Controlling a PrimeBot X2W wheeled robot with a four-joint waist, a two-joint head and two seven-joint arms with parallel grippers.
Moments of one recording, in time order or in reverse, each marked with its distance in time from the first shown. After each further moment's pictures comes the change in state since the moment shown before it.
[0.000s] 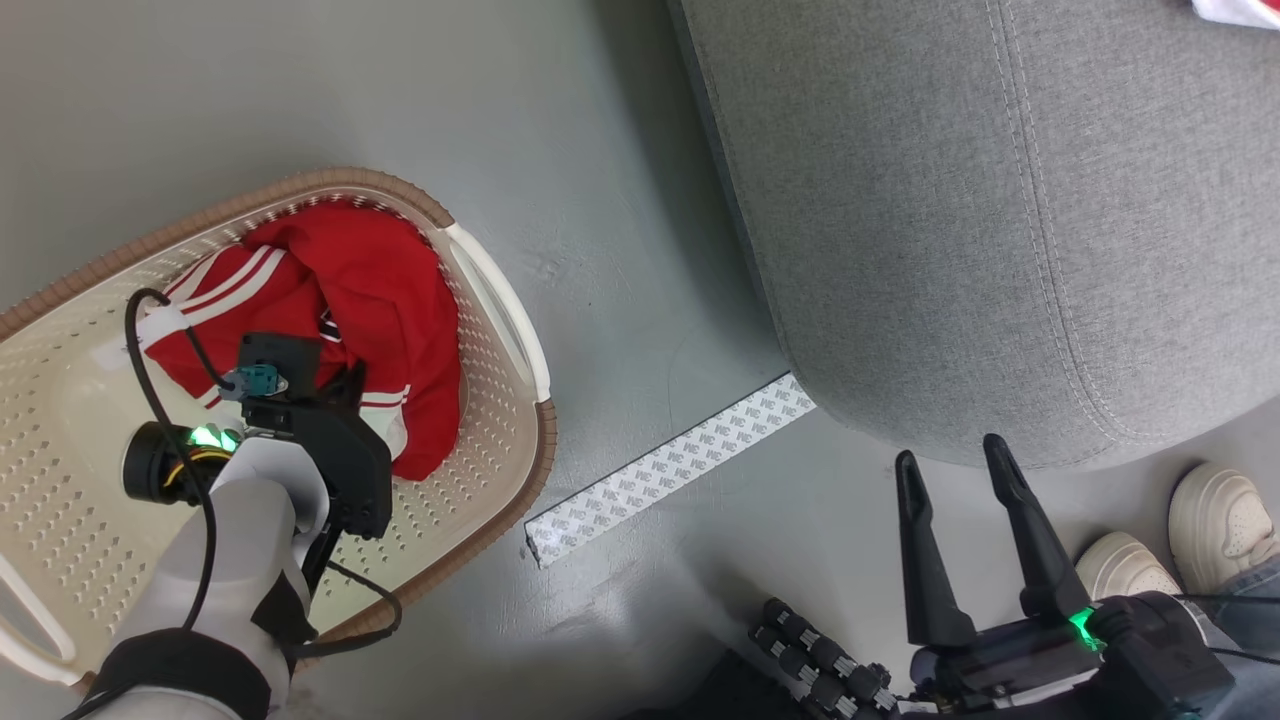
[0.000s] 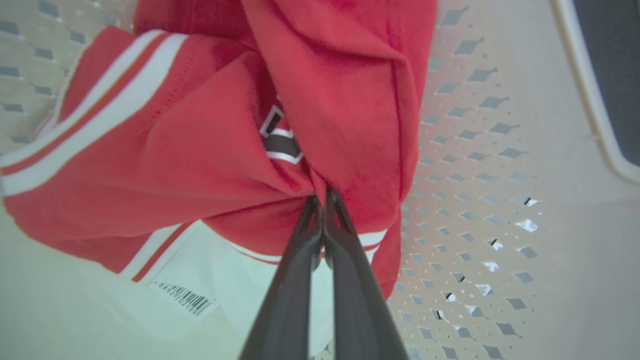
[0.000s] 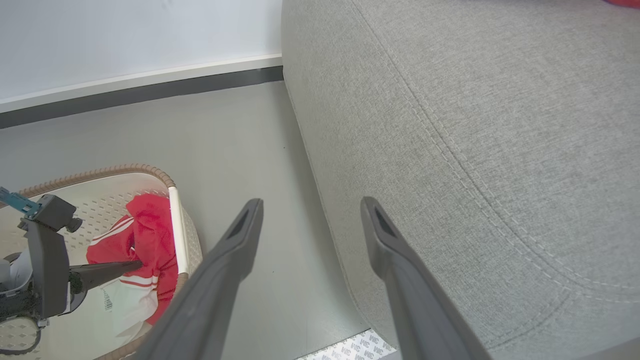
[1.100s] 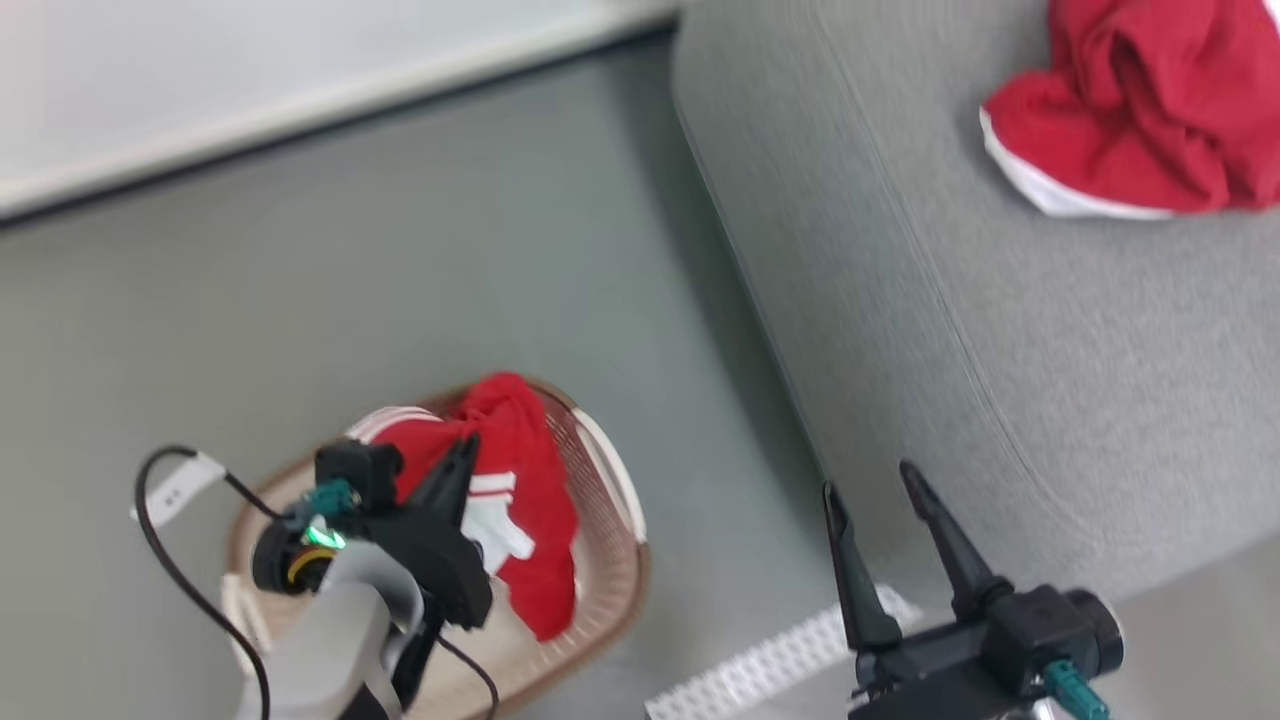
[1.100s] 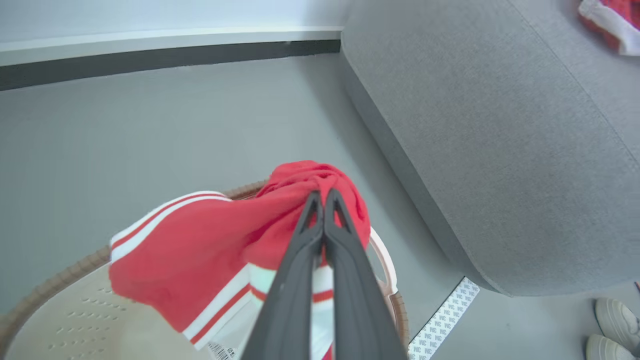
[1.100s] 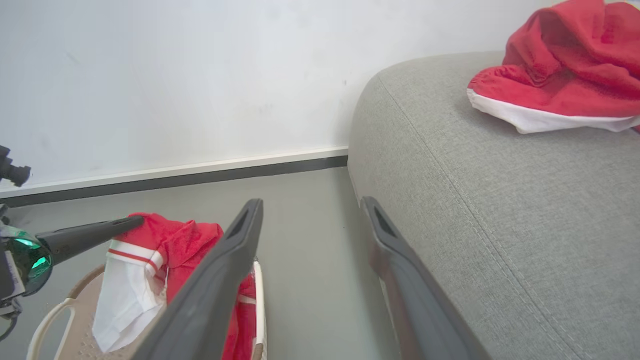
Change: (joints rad) left arm 0.258 -0.045 -0.050 -0.296 -0.195 -0.034 -0.080; right arm -0.118 0.004 0.035 0.288 -0.079 0.000 0.000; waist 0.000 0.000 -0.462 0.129
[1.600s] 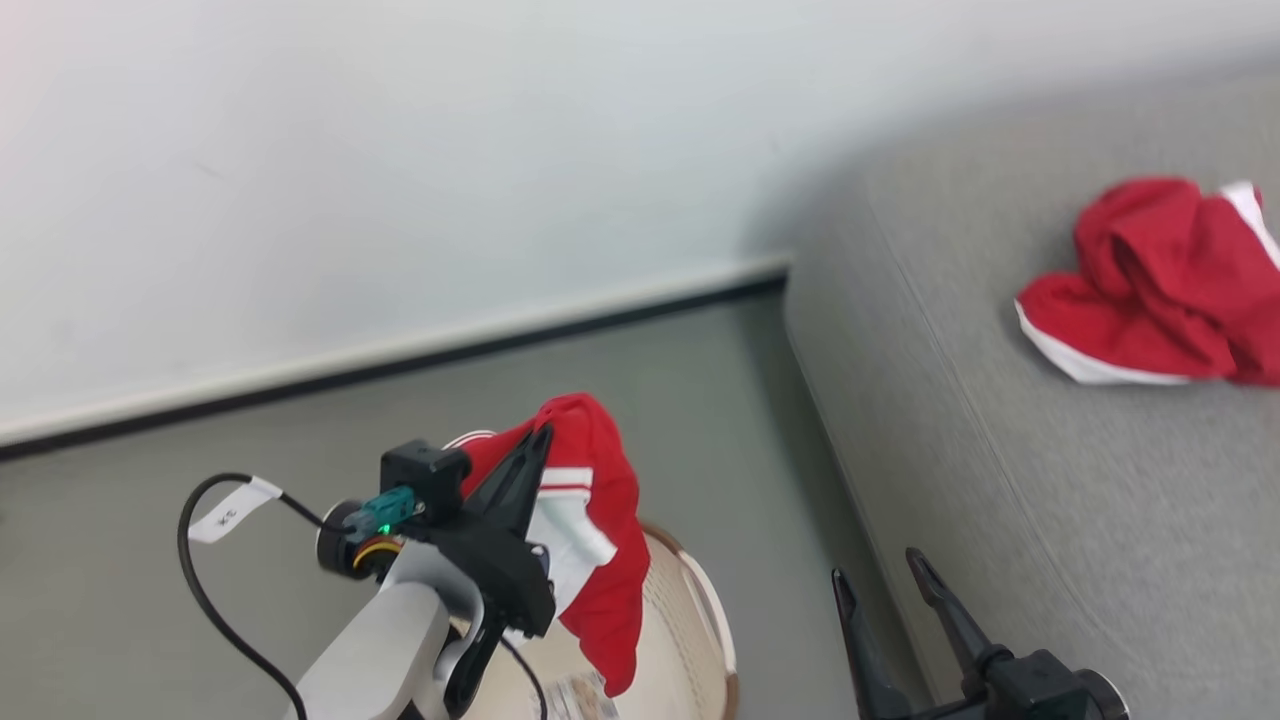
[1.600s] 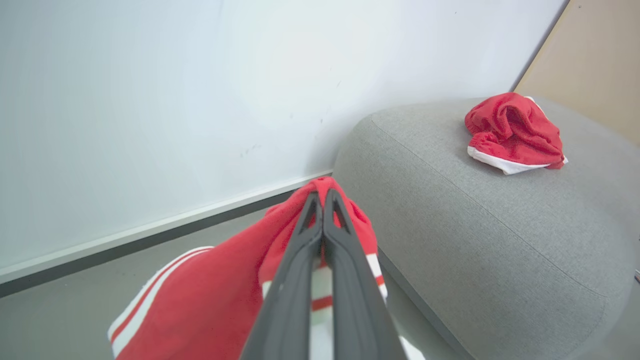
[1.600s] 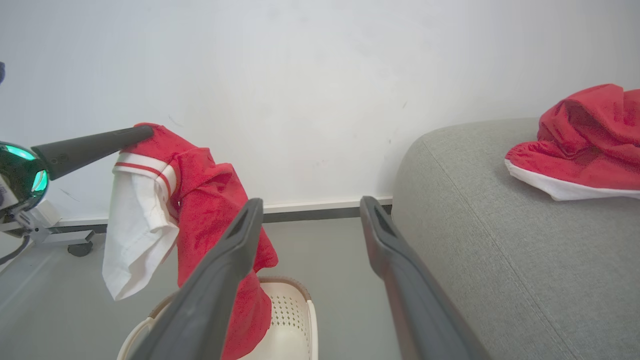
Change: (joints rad) left arm 0.079 -0.001 -0.108 -0.228 -0.047 0.053 0.002; right arm 0.120 -0.012 -0.001 0.021 0.007 0.000 0.027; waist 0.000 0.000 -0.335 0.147
